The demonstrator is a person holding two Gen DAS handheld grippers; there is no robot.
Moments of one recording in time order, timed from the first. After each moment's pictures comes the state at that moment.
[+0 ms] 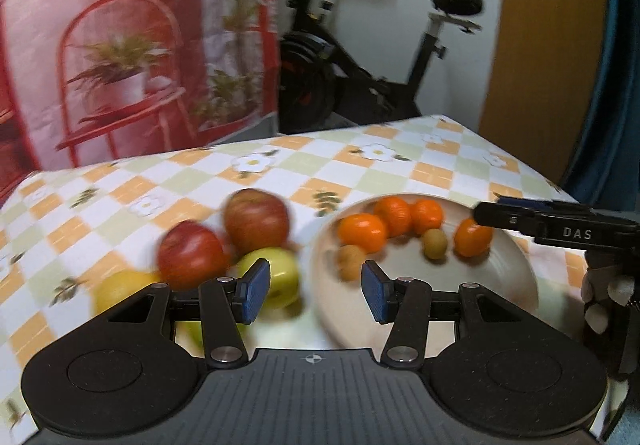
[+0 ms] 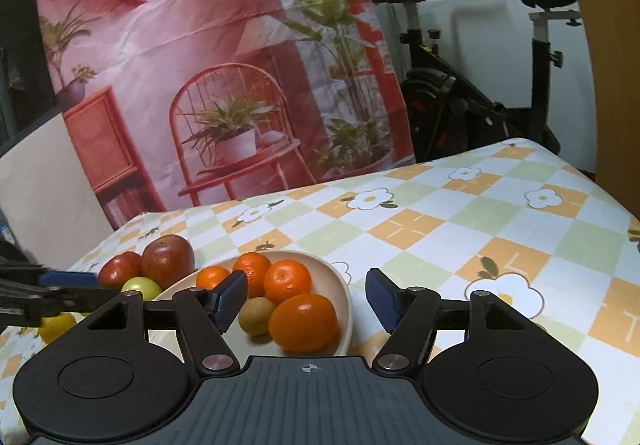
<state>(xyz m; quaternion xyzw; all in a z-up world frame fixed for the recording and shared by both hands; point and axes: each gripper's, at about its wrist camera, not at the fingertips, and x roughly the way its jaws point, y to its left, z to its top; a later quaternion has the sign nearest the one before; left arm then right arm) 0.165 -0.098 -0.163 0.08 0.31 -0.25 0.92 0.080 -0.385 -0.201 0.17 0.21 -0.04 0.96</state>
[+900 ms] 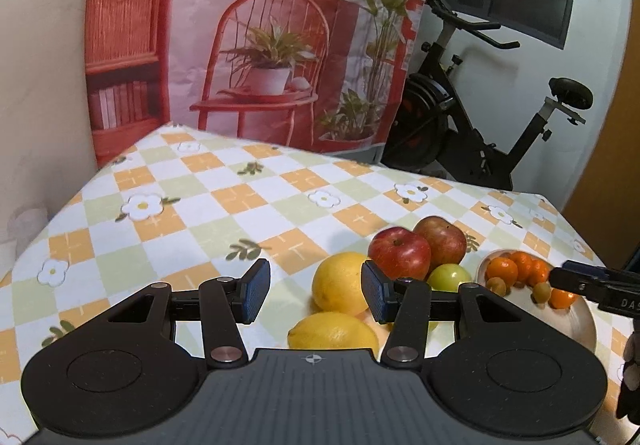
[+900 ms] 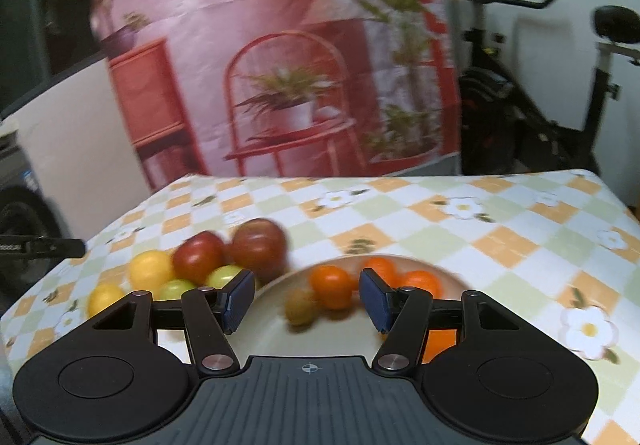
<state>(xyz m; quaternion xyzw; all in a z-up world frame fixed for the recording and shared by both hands) 0.165 0.037 -0.136 -0.04 0.31 -0.11 0.94 0.119 -0.288 -0.159 0.11 0.26 0.02 0.96</state>
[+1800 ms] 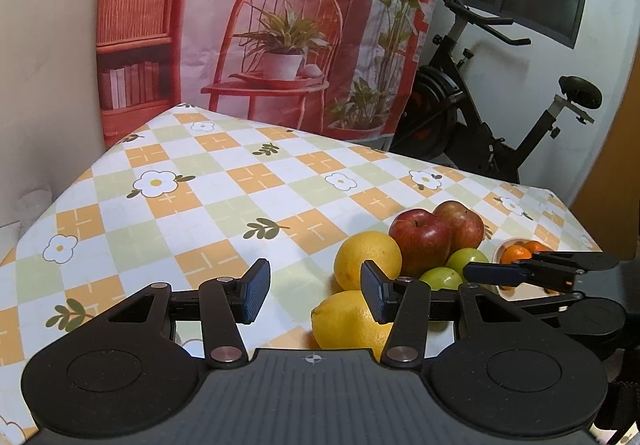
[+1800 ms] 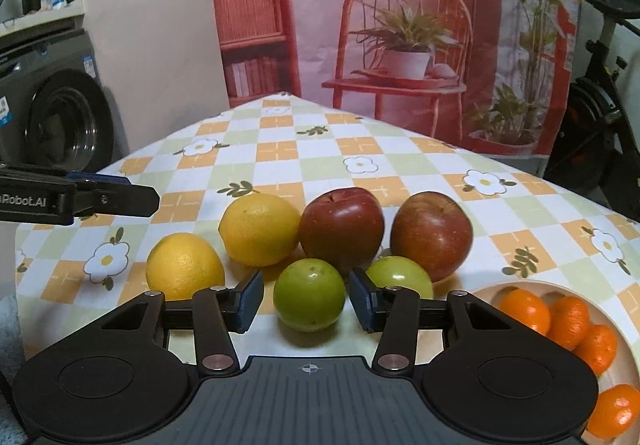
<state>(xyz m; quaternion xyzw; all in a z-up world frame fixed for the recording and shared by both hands) 0.166 0.049 -0.149 -0.05 0.32 -0.10 0.94 0.205 -0.163 -0.177 -0.01 0.35 0.13 0.93</state>
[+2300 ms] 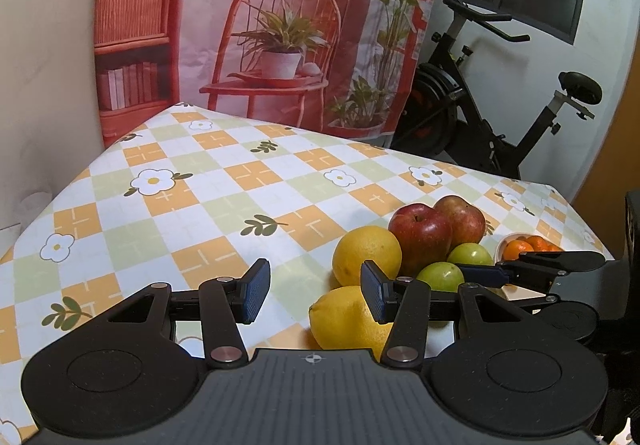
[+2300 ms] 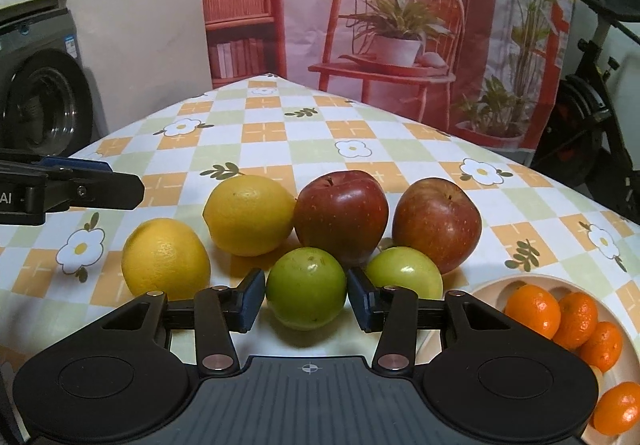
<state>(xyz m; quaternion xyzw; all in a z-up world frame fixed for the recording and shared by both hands) 0.166 0.047 -0.153 -0.05 0.32 -0.10 0.94 0.217 -0.148 -0.193 -0.03 0.37 0.09 0.93</state>
